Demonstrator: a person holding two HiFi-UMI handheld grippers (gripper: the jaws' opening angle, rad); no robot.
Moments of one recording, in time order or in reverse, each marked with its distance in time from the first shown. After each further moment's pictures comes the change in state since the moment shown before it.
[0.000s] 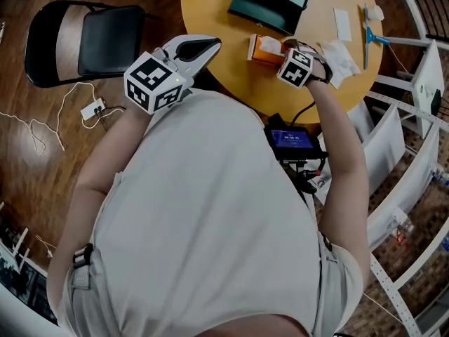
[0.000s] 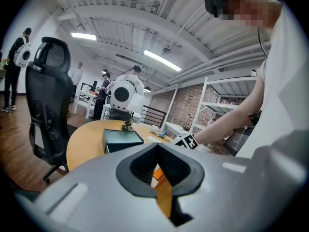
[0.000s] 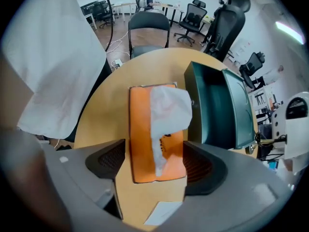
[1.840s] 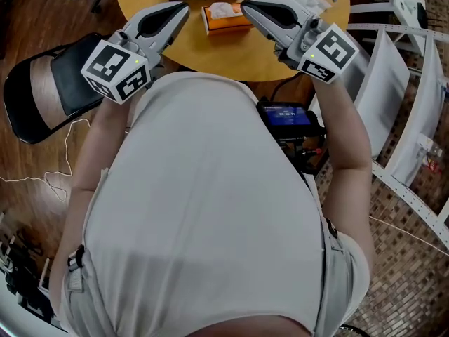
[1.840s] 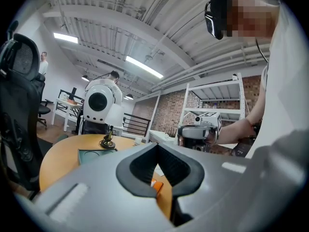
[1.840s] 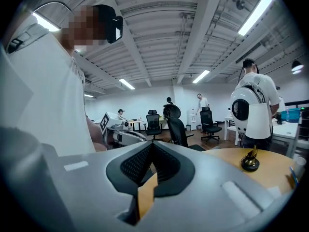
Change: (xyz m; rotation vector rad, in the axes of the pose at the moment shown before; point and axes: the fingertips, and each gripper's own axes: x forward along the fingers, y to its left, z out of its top) left arm 0.041 -0.044 0.056 0.110 -0.104 -0.202; right arm -0.302 0.007 0.081 0.489 -1.353 -0.166
